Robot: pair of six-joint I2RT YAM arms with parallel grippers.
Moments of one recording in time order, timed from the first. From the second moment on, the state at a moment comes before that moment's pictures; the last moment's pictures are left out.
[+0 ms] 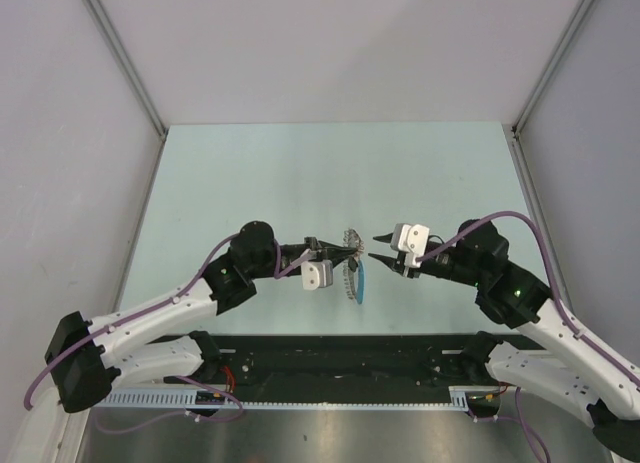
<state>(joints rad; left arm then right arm) -0.91 1.02 0.69 0.28 0.55 0.64 0.79 0.72 0.85 -0.28 -0.36 -0.45</state>
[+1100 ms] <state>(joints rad) -0.91 1.04 0.70 0.23 0.58 0.64 0.86 0.84 0.85 -0.30 -0.44 -0.66</state>
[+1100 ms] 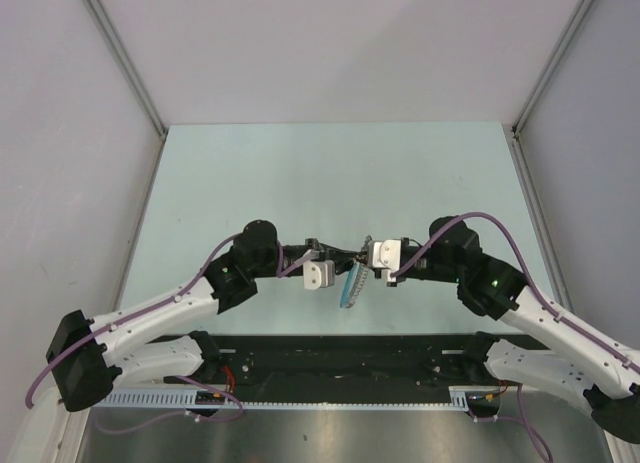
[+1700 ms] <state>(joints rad) -0.85 1.03 0.77 0.19 0.45 0.63 0.85 0.86 0.83 -0.26 -0.25 -0.53</state>
